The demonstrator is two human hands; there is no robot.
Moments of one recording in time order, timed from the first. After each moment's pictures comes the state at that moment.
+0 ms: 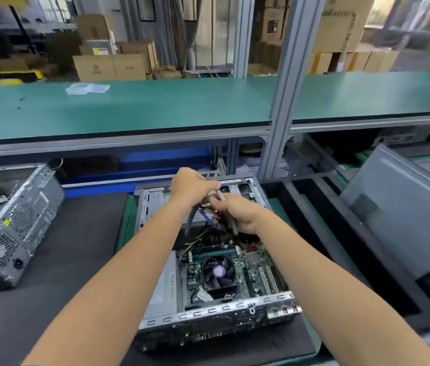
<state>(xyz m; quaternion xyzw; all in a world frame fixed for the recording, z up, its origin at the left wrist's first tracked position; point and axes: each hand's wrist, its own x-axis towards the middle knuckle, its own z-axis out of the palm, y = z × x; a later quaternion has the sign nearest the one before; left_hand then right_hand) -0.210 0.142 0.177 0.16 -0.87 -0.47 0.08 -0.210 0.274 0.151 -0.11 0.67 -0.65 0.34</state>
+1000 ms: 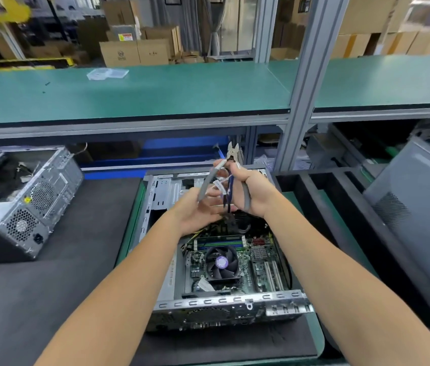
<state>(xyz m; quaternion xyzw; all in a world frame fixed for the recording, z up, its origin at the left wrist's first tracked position) -0.186 0.140 0.121 0.08 -0.51 -0.84 -0.18 -0.248 0.291 0.140 -0.12 0.48 -0.79 0.36</state>
